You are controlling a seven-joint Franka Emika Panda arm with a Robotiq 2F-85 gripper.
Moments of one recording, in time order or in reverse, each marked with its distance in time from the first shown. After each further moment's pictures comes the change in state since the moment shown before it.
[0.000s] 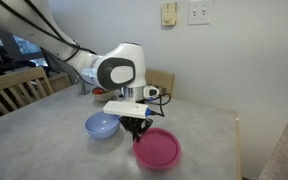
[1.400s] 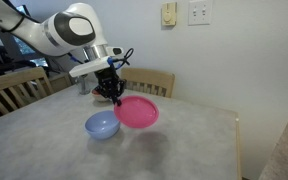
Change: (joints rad) arm 0.244 -0.290 -0.031 -0.158 -0.239 -0.019 0.225
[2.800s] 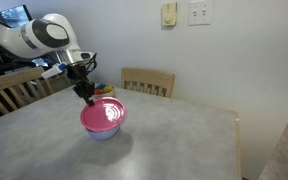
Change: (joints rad) arm 0.193 -0.019 0.036 -0.051 -0.013 -0.089 0.581
